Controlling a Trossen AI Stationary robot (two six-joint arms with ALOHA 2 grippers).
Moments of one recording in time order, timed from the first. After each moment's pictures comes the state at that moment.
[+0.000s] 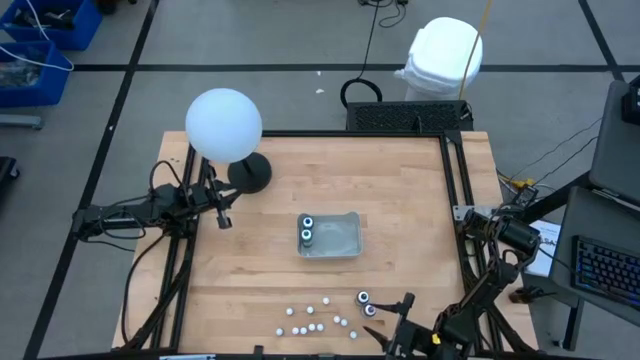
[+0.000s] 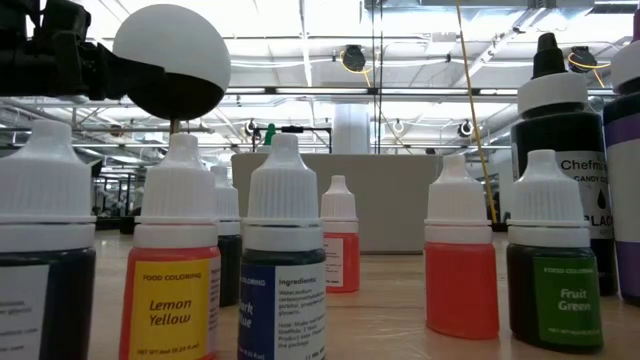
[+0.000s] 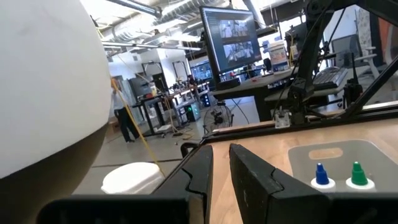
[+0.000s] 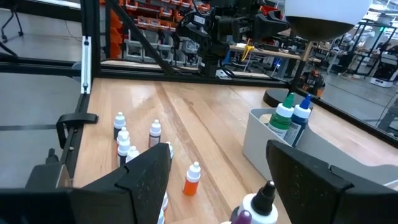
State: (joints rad) left arm 0.08 0.05 0.01 0.23 -0.21 0.31; right arm 1.05 1.95 1.14 0.11 1.38 0.56
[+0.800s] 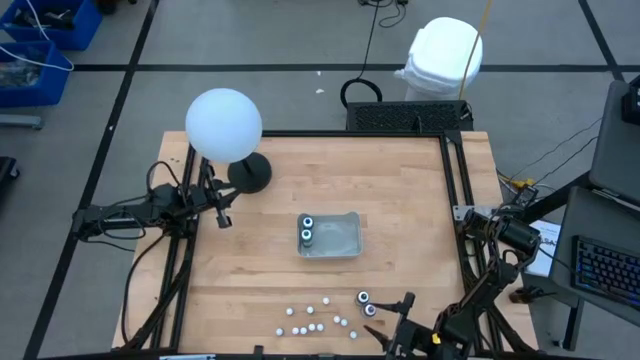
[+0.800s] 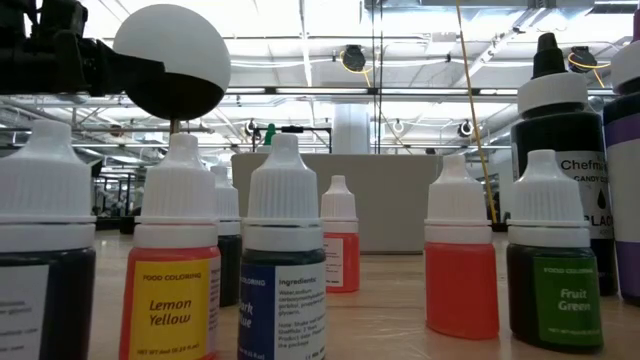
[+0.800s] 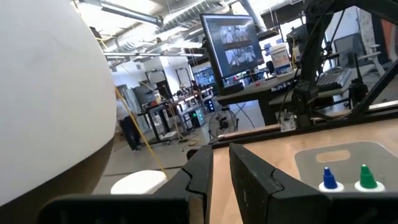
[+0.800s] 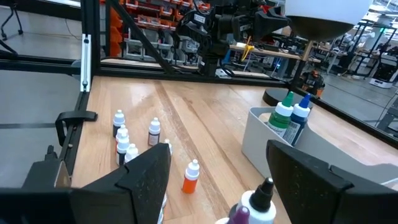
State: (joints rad) left arm 0.08 0.05 0.01 0.26 -0.21 0.36; right arm 1.05 1.95 1.12 0.11 1.39 0.56
